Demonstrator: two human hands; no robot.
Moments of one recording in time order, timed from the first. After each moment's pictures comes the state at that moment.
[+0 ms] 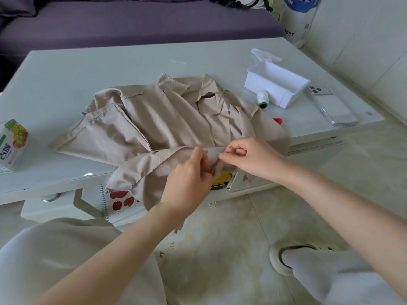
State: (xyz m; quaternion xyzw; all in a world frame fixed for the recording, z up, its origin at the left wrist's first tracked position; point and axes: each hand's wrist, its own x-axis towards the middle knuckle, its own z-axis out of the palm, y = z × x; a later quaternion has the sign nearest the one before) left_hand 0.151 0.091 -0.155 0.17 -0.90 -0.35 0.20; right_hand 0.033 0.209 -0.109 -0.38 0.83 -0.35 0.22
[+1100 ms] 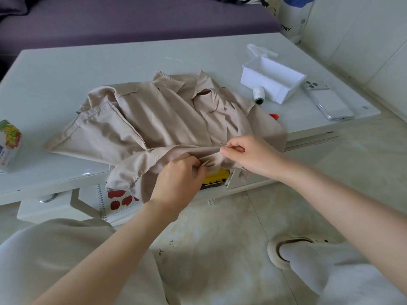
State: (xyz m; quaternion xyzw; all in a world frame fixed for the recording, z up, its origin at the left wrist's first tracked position) left_hand 0.151 0.081 -0.161 0.20 -0.92 -0.30 0.14; right_hand 0.030 0.212 -0.112 -0.37 0.84 -0.33 0.21
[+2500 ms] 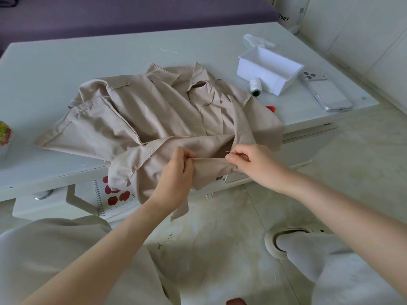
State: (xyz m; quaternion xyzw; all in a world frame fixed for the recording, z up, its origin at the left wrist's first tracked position) left_hand 0.155 0.089 -0.159 0.27 -0.80 -0.52 0.10; right_hand 0.037 0.237 -0.141 -0.35 0.85 -0.34 0.19
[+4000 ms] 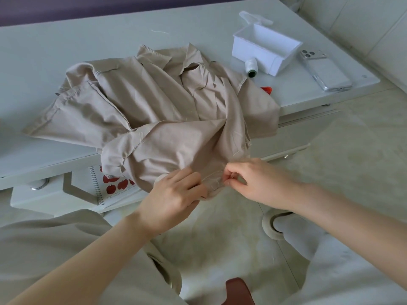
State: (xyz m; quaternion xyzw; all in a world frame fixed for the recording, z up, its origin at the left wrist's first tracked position) left_hand 0.198 0.091 -0.191 -0.16 -0.95 -0.13 0.22; right_hand 0.076 0.266 -0.146 -0.48 0.84 -0.19 0.17
